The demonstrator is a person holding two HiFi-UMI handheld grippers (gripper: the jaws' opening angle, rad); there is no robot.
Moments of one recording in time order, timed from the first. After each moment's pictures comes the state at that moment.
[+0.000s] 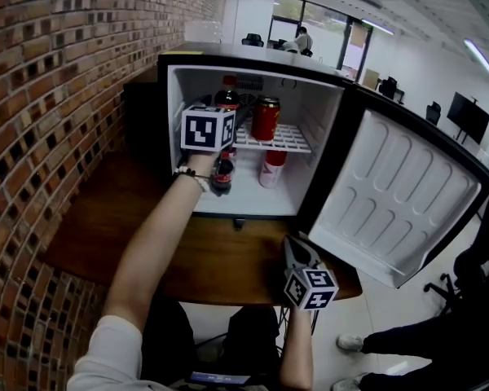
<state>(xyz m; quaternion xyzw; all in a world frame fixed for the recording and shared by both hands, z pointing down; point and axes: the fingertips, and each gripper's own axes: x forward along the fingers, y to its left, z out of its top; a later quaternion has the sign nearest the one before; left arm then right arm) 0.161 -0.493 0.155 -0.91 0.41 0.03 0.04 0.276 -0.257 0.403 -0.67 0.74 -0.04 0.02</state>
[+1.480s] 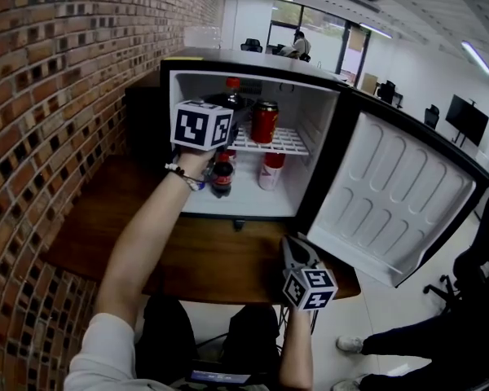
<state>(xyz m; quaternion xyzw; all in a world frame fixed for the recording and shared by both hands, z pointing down) 0.164 -0.455 0.132 -0.94 0.34 0.01 0.06 0.267 -0.248 0.387 -0.67 0.74 -0.02 0.02</state>
